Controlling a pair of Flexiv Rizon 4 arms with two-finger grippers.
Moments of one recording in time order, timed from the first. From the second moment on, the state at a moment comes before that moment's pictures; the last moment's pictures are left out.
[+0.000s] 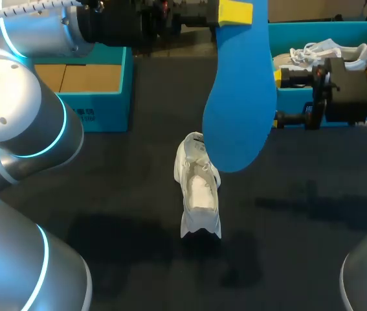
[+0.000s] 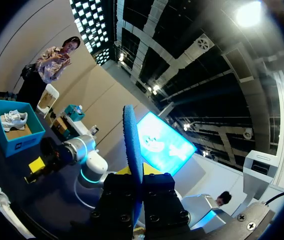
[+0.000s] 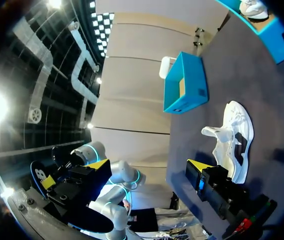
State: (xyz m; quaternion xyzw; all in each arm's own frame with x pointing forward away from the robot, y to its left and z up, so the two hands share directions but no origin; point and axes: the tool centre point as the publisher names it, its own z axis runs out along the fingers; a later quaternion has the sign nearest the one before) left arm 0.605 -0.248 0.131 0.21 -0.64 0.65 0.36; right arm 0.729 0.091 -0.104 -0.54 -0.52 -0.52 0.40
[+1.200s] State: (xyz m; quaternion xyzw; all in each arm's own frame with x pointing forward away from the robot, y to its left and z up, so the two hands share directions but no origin) left arm 0.647 -0.201 0.057 -0.20 -0.71 0.67 0.01; right arm 0.731 0.092 -0.104 -0.54 -0.52 -0.52 0.41
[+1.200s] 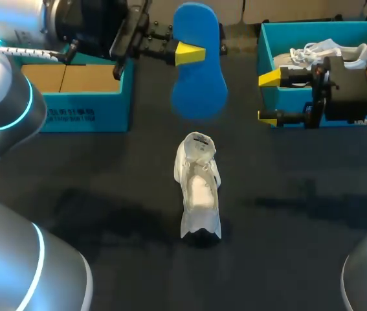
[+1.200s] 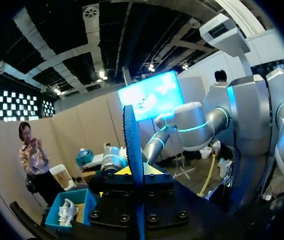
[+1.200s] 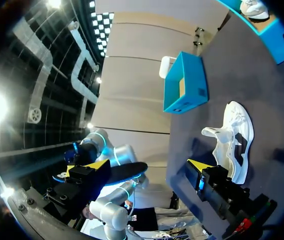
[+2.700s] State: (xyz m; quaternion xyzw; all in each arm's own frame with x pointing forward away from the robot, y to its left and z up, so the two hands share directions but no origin) left arm 0.698 -0.200 -0.023 -0.50 -0.45 0.51 -0.53; right arm 0.735 0.088 -0.101 -0.55 -0.51 -0.52 0.40
